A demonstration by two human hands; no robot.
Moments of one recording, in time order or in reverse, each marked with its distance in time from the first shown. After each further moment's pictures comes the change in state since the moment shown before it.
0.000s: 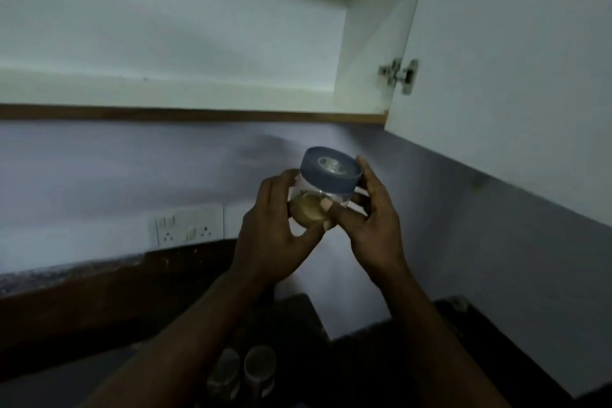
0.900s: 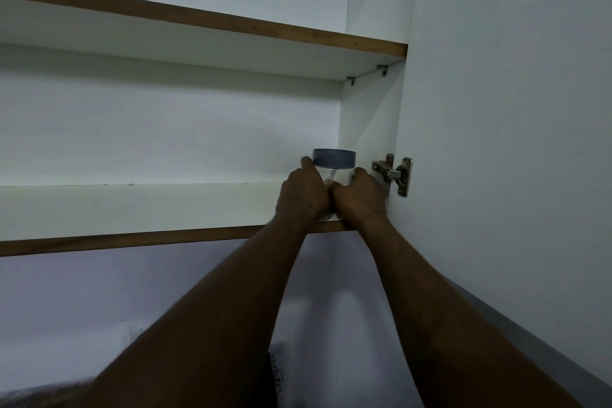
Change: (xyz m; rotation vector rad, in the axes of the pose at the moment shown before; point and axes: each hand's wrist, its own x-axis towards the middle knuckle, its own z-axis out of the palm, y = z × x) left_hand 0.300 -0.005 0.099 0.393 -0.017 -0.260; right_hand 0.303 0.011 0.001 -0.490 0.044 0.059
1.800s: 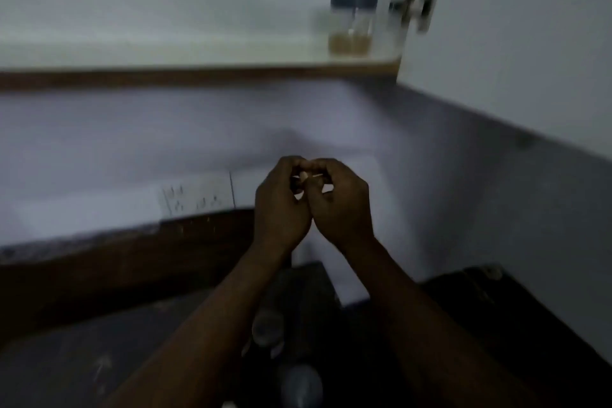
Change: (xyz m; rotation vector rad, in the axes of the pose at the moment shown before) left_hand -0.273 -0.087 -0.005 -0.493 0.107 0.057; right_hand -0.273 0.051 0.034 0.193 -0.060 -0.201
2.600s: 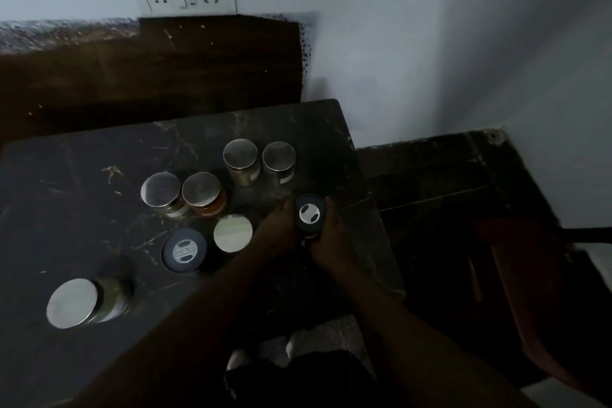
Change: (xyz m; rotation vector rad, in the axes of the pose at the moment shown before) left_hand -0.320 -0.185 -0.011 0.375 -0.943 -0.828; right_hand -0.356 0.159 0.067 -0.249 -0.621 0.906
